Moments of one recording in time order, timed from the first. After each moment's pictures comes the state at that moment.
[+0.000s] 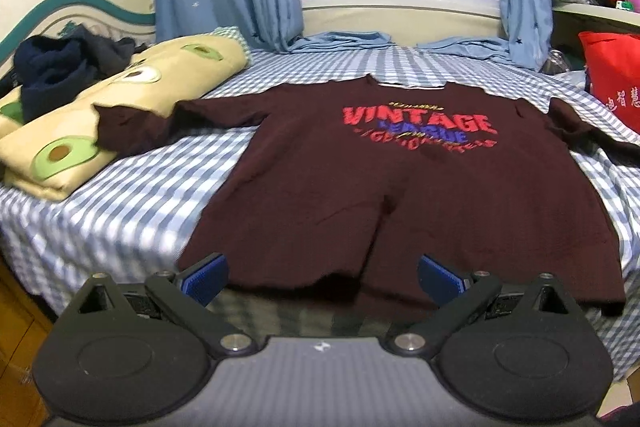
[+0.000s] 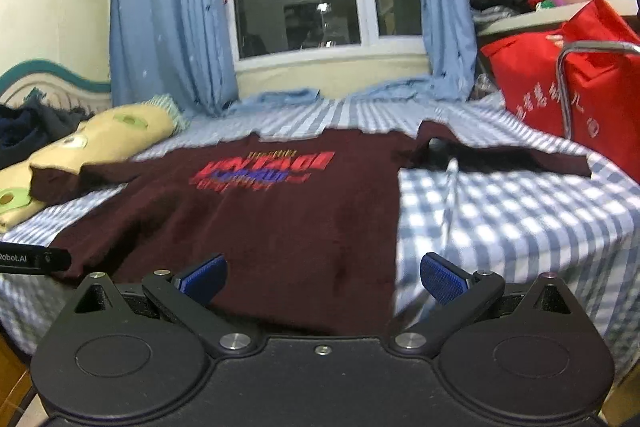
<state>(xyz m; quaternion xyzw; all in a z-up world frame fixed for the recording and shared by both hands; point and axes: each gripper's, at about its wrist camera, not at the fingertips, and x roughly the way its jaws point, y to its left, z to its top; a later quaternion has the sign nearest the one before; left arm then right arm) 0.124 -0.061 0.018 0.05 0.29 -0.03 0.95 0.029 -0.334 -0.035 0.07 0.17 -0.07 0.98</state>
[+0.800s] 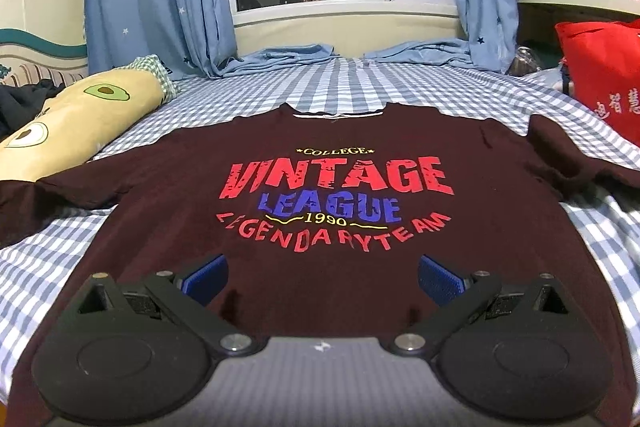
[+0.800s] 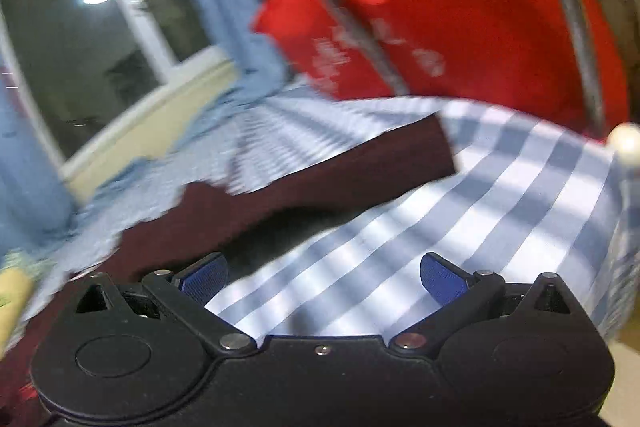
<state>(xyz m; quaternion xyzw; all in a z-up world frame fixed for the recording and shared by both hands) 0.294 -0.193 -0.003 0.07 0.27 -0.08 0.96 0.171 -0.637 -0.056 0.28 0.18 -0.29 0.90</state>
